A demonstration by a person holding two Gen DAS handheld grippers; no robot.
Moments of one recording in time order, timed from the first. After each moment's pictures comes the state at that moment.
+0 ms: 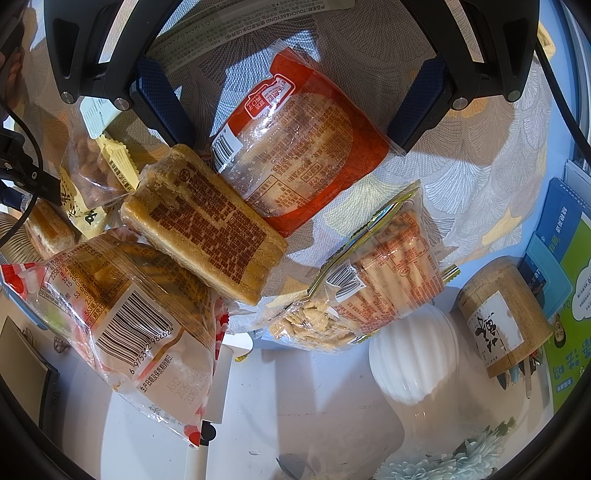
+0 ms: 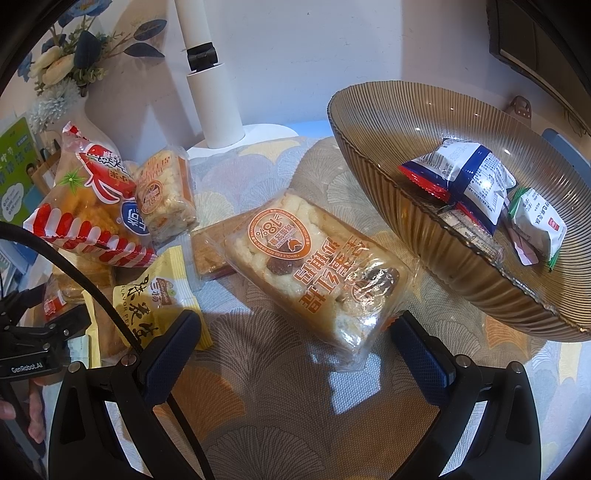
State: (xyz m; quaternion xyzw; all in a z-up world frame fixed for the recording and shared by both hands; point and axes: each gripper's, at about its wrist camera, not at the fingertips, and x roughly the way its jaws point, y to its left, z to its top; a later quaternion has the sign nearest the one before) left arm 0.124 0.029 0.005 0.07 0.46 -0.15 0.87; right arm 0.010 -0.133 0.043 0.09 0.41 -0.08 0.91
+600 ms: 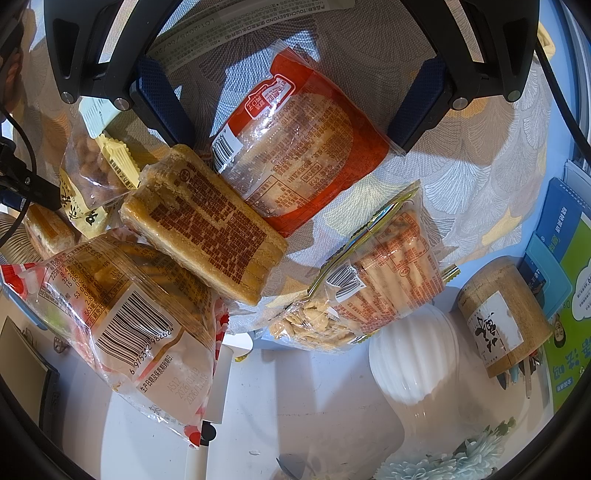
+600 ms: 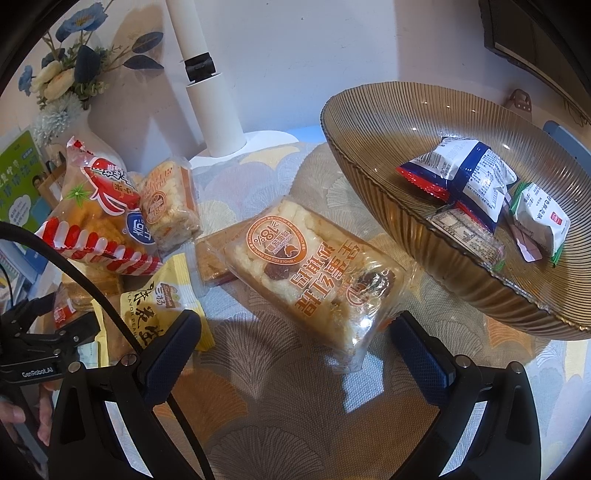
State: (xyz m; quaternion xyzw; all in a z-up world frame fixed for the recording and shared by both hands) left arm 0.123 0.029 0.005 0.07 0.46 -0.15 0.87; right arm 0.007 -0.138 0.046 0.11 0.40 -0.07 0.91
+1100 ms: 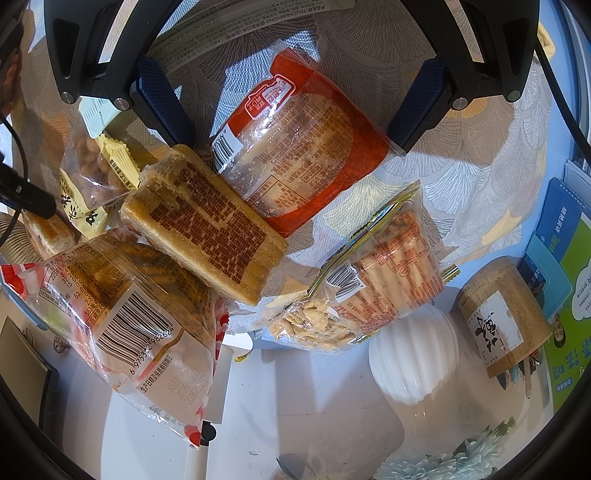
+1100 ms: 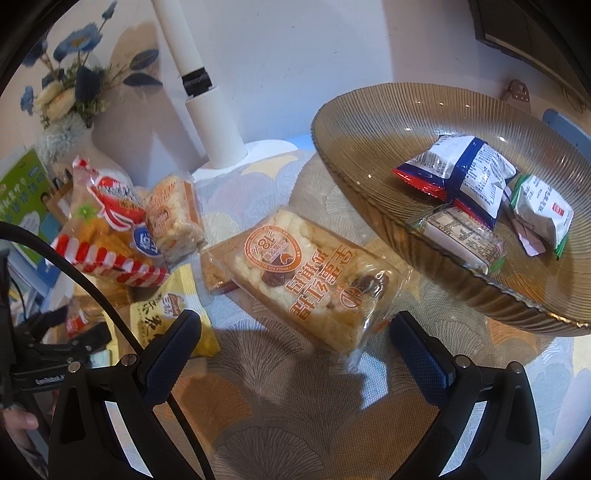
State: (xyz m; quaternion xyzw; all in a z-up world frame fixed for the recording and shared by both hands) left arm 0.123 0.028 0.006 0.08 0.46 -0.15 0.87; right arm -0.004 -0.150 0.049 0.17 0.37 -0.05 0.91
